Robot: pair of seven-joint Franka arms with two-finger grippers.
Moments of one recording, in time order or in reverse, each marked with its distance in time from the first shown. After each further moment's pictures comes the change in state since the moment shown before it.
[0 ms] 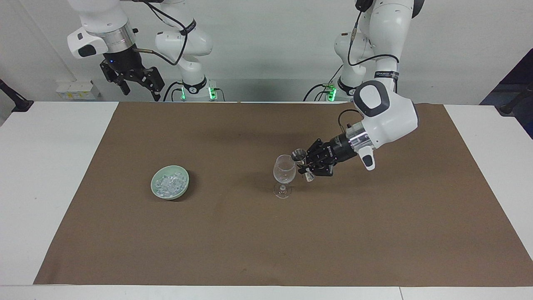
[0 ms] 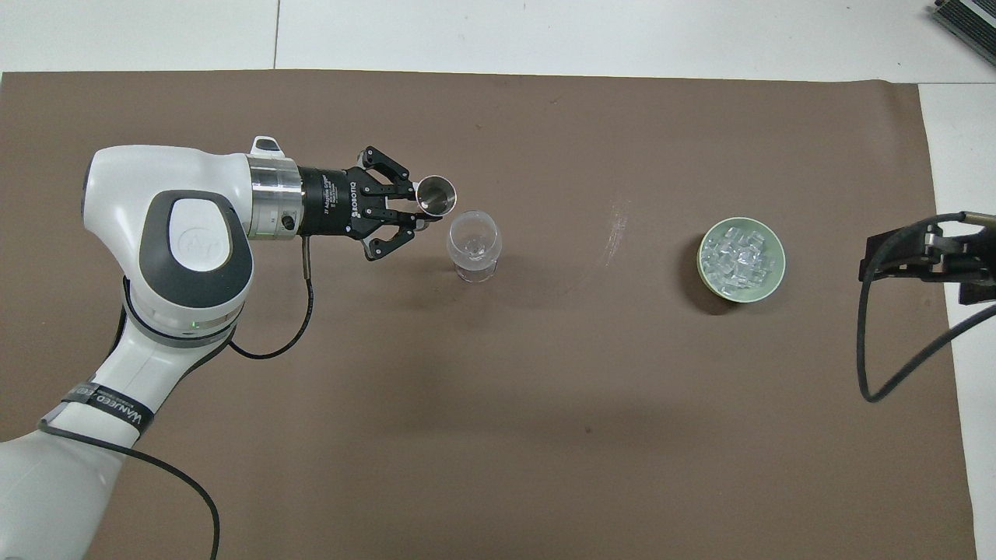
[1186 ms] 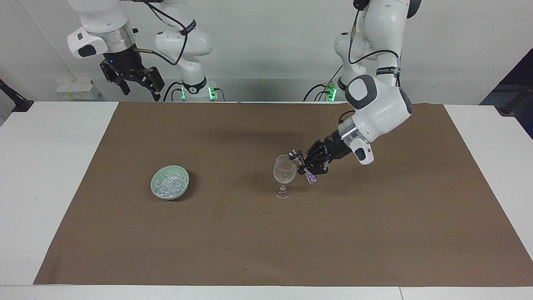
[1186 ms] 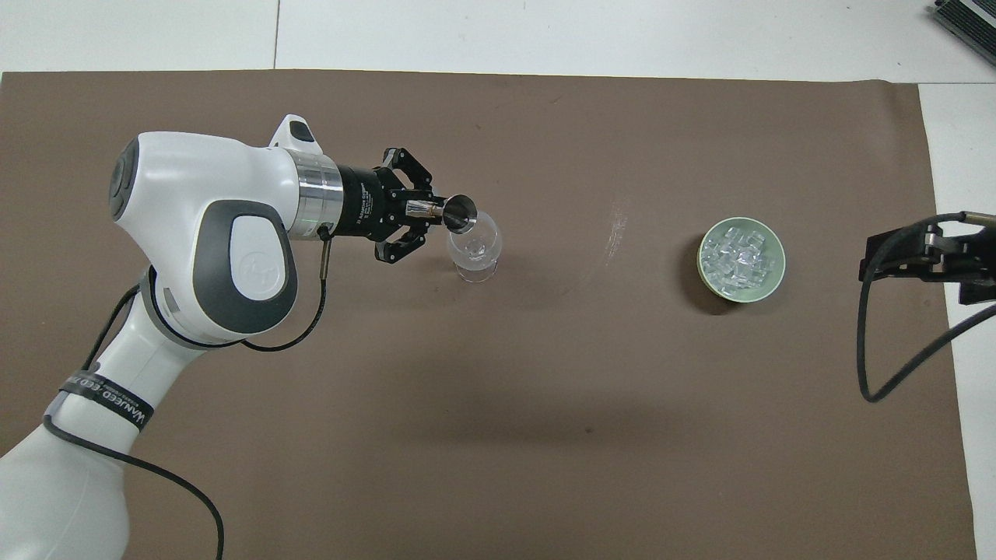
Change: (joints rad) left arm -0.054 -0.007 -0.001 0.032 0.254 0.061 0.016; right arm 0.000 0.000 0.000 0.000 0.000 0.000 0.000
